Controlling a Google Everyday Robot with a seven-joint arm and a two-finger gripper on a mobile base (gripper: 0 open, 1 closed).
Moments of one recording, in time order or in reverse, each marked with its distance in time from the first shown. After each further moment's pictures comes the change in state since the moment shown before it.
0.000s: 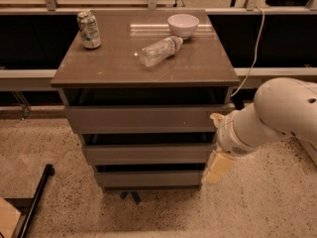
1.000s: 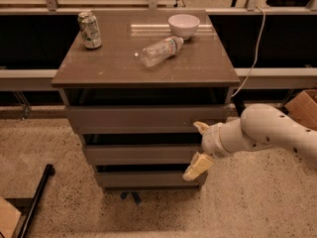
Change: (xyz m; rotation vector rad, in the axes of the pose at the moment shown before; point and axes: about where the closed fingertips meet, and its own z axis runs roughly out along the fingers) arm -0.002 -0.026 0.113 -0.049 -0.270 0.059
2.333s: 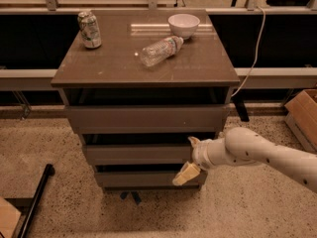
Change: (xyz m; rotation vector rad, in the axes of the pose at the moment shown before) arm 0.055 -0.008 0.100 -0.004 -0.060 0.141
